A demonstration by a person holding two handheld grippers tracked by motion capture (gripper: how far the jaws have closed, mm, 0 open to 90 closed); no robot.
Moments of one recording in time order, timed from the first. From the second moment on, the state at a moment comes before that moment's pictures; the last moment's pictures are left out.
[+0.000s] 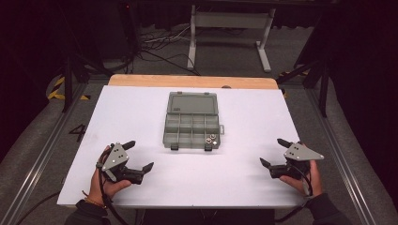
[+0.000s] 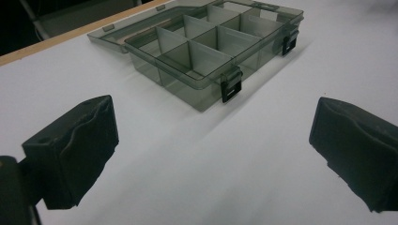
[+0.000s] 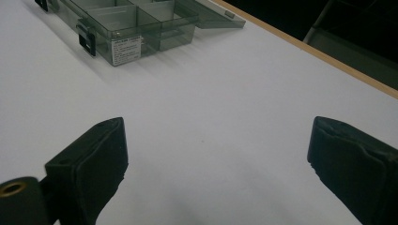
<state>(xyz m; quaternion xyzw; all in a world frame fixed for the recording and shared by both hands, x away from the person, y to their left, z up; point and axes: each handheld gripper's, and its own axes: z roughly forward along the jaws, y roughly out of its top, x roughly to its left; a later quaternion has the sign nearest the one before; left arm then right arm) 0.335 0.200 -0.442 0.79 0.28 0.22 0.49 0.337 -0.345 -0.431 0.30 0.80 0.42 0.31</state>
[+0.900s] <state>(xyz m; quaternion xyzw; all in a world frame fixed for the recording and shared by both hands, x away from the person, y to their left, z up) 0.335 0.199 -0.442 0.80 0.28 0.22 0.49 0.335 -0.331 -0.435 0.29 0.80 0.42 0.32</state>
